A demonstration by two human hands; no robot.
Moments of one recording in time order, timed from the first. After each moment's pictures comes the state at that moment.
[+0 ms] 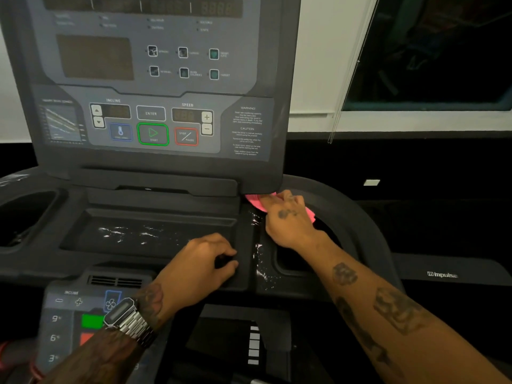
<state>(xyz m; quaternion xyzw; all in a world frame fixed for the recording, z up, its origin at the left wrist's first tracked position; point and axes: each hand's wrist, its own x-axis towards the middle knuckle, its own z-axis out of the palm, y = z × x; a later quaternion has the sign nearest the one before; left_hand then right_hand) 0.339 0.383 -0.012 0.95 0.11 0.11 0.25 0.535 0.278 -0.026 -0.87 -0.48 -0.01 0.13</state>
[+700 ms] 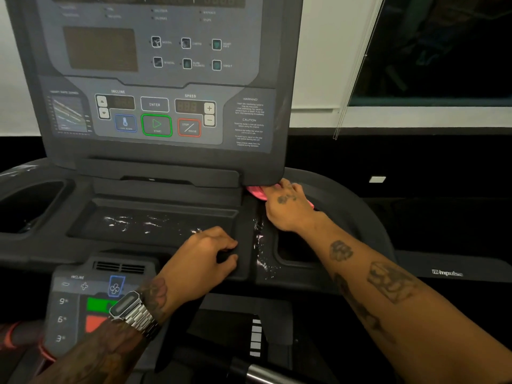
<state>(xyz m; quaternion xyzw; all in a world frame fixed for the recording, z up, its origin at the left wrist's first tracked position) 0.332 0.373 -0.013 0.96 0.10 0.13 0.23 0.550 0.284 -0.020 -0.85 -0.50 0.05 0.12</state>
